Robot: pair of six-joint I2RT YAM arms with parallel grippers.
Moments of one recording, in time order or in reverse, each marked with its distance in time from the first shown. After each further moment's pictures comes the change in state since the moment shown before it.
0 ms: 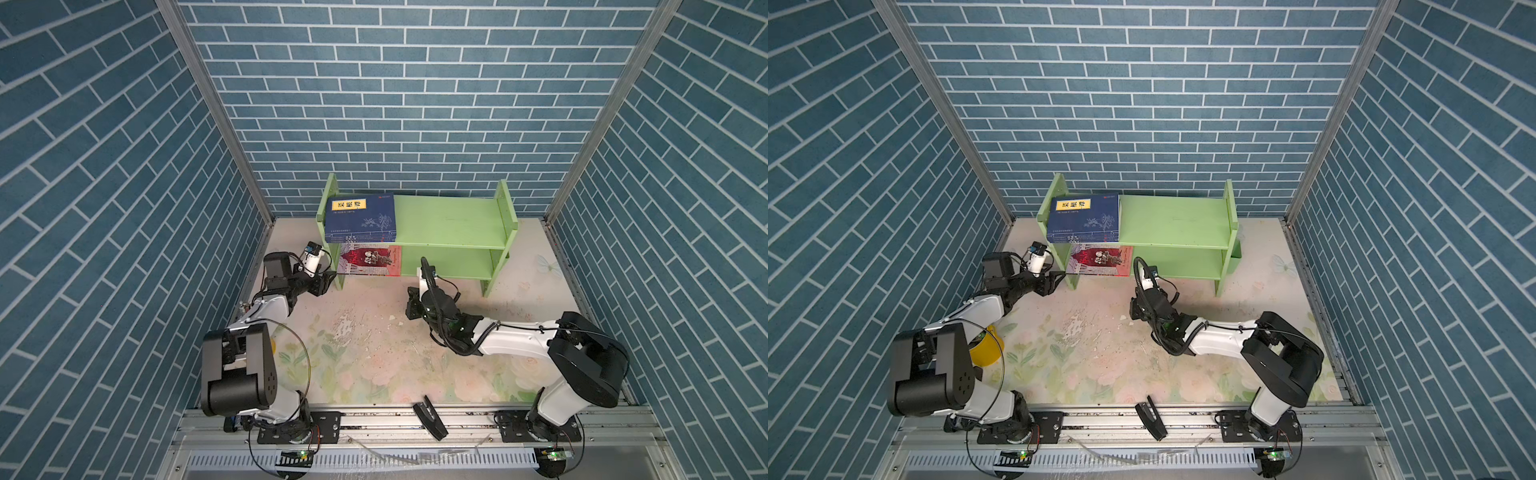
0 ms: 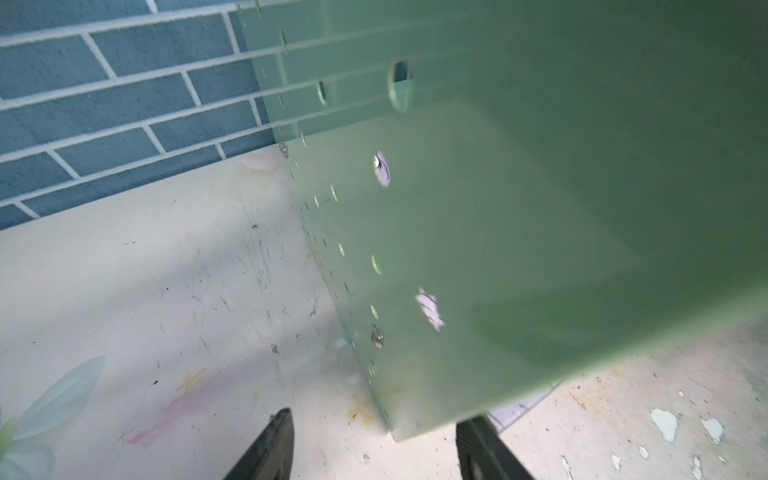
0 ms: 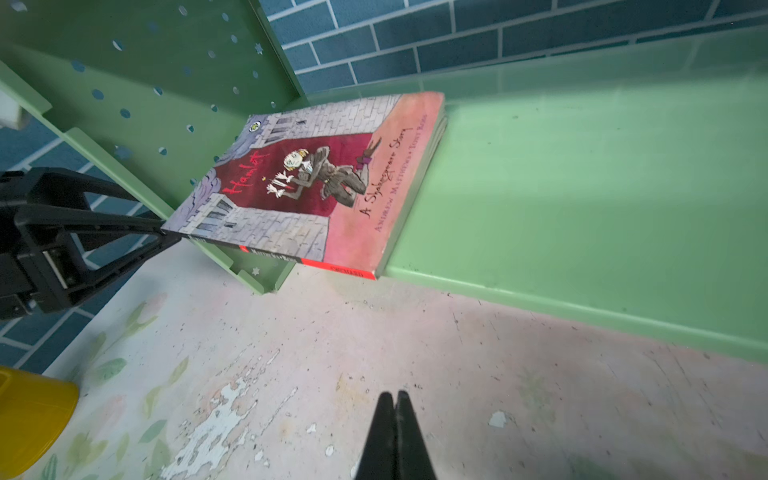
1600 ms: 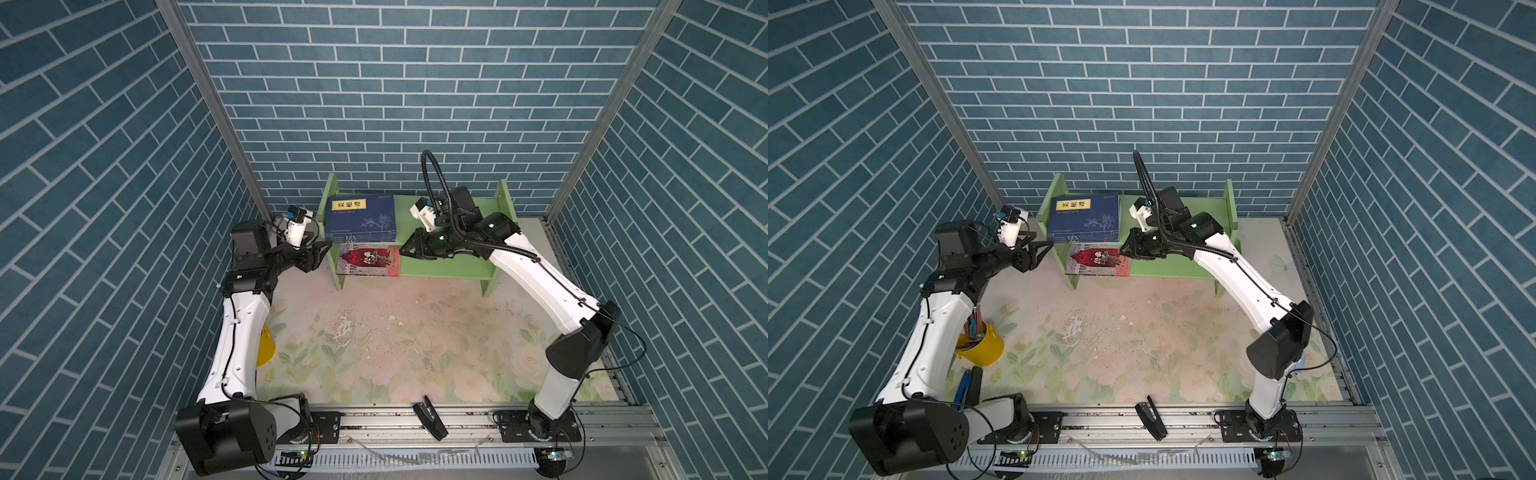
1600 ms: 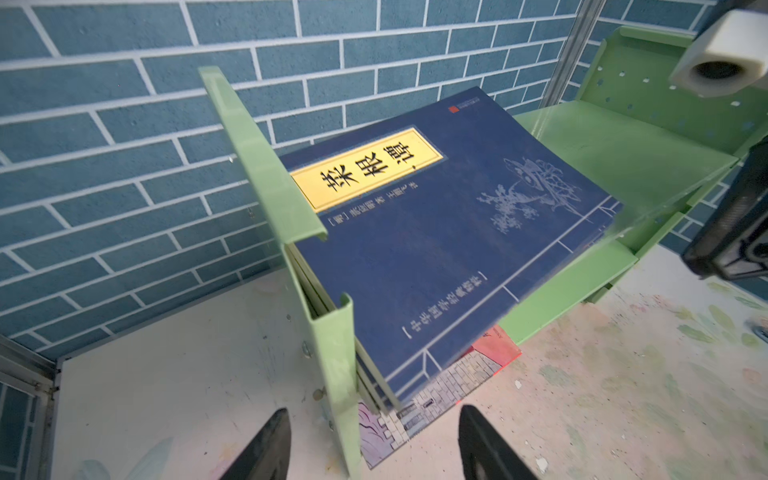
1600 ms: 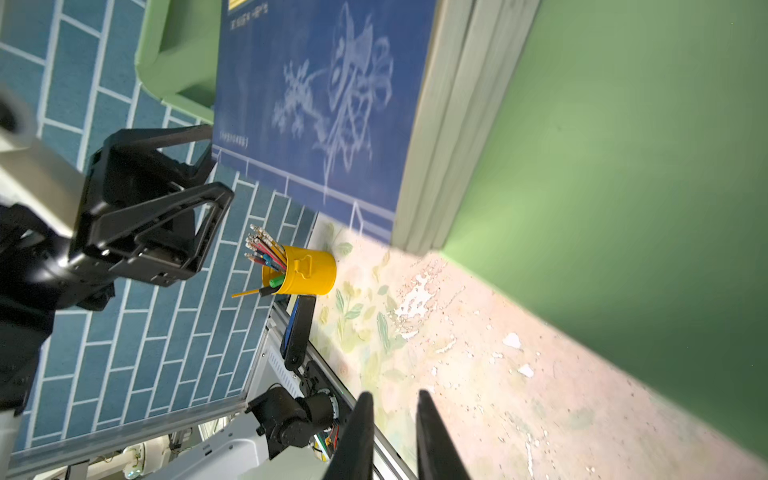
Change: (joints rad) left arm -0.002 -0.286 0.385 -0.537 0.101 -0.085; right arm -0.278 0.061 1.034 -1.294 -0.826 0.038
